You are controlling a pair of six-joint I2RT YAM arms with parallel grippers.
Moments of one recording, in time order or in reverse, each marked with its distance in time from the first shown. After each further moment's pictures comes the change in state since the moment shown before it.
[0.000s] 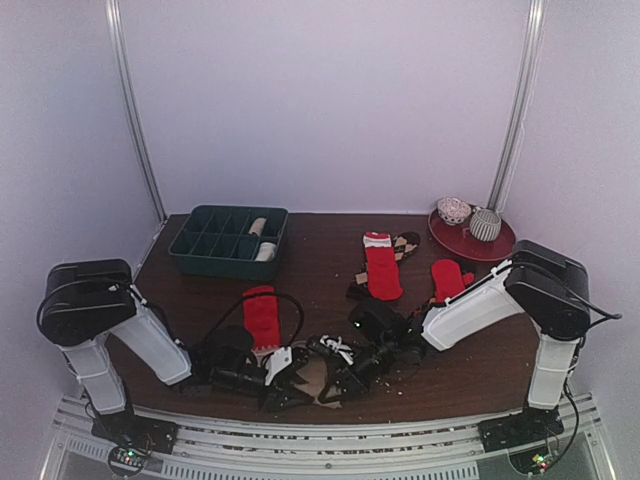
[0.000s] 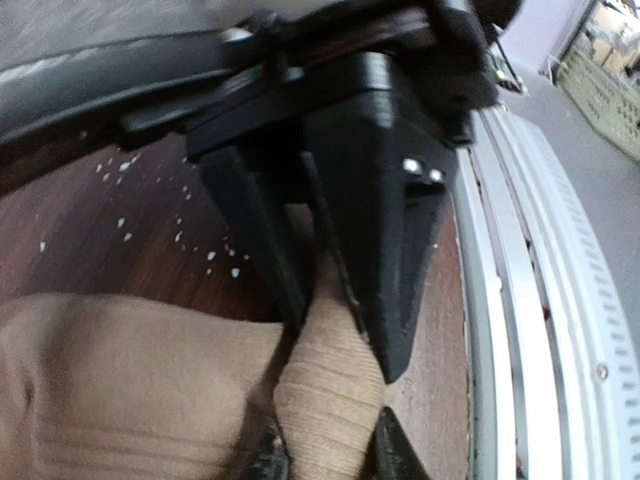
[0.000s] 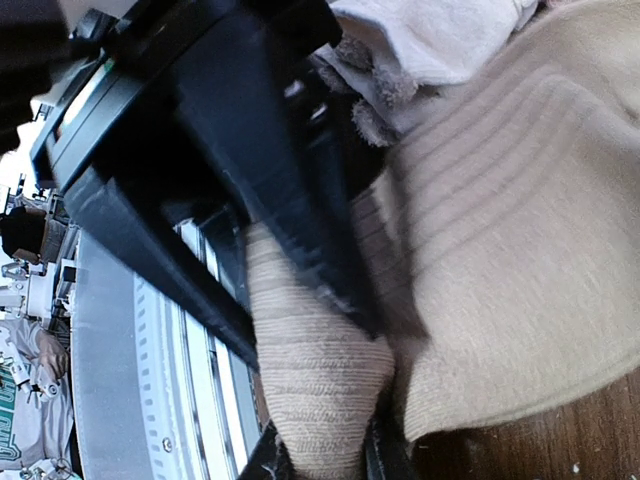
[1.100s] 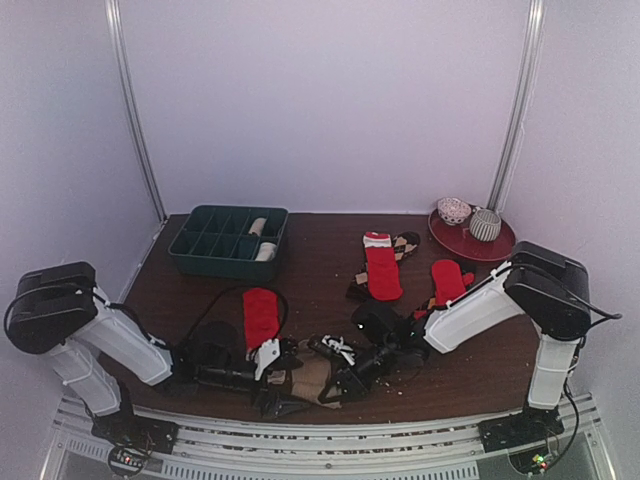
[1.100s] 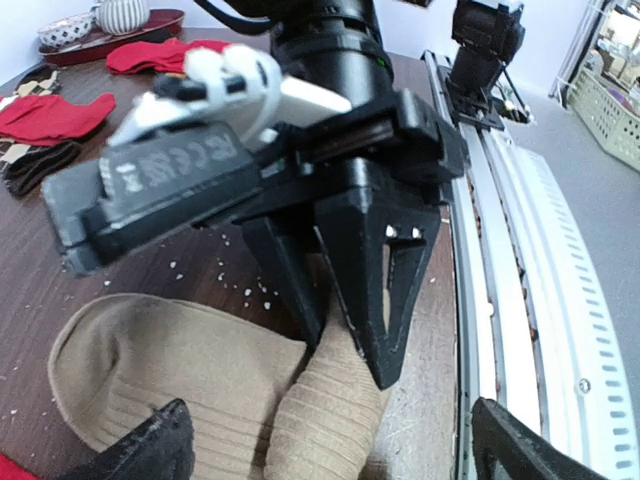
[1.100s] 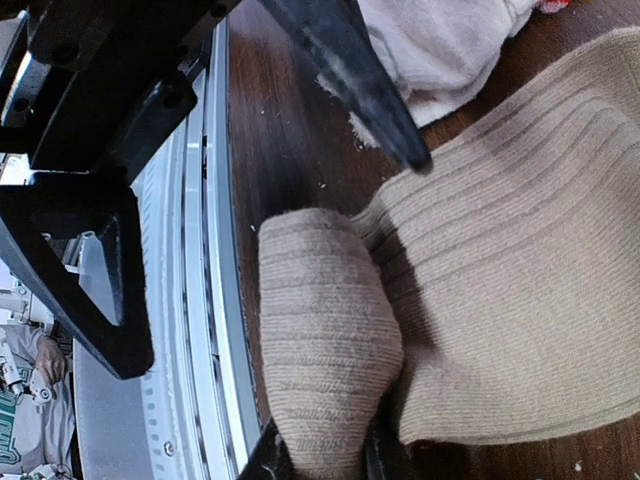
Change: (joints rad) left arm -0.006 -0.200 -0.061 -0.056 -0.087 0.016; right arm 0.001 -0.002 -0.035 0.076 -0.002 0.034
